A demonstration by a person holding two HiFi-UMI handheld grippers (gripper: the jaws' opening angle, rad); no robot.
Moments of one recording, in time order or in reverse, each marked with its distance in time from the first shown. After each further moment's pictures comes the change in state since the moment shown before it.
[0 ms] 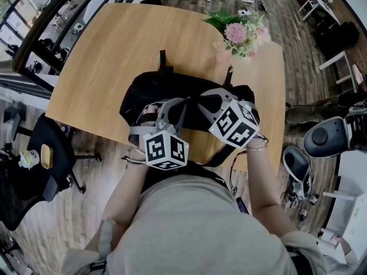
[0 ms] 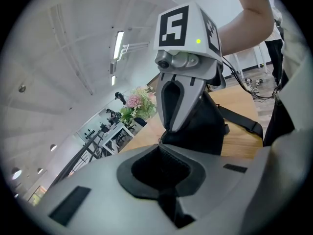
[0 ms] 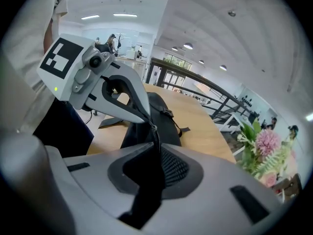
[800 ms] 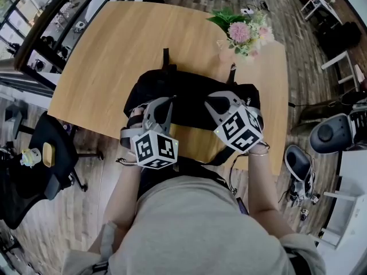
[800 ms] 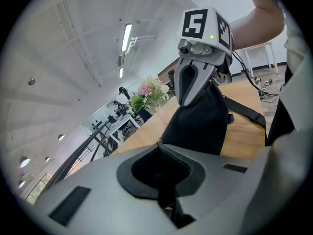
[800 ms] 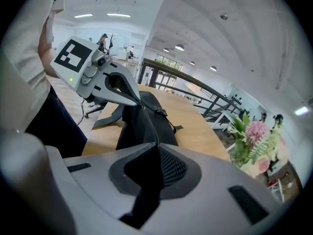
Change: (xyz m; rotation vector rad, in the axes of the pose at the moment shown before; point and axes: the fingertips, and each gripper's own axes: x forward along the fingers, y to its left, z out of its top) left arm -0.020 0.023 -0.045 -0.062 0.081 0.080; right arm -0.006 -0.004 -0.012 0.054 -0.007 -0.098
